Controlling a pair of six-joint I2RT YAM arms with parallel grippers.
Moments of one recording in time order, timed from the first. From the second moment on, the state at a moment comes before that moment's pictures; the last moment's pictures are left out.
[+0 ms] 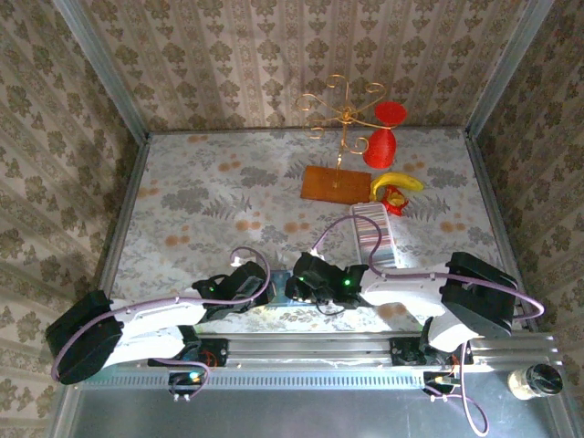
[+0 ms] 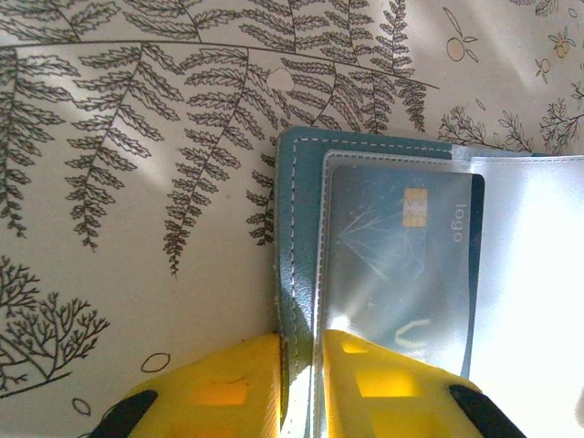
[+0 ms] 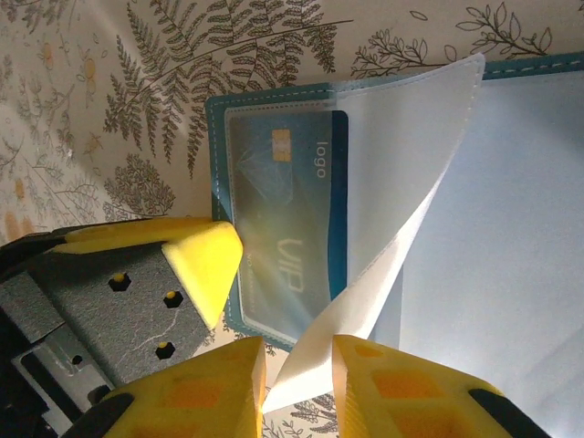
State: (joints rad) left arm -1.02 1.09 0.30 -0.14 -0.08 -1.05; right arm 1.10 1.52 0.74 -0.09 0.02 1.21
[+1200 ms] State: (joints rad) left arm -1.03 1.10 0.30 -0.13 -0.09 -1.06; right arm 1.10 1.44 0.75 -0.24 0.12 1.20
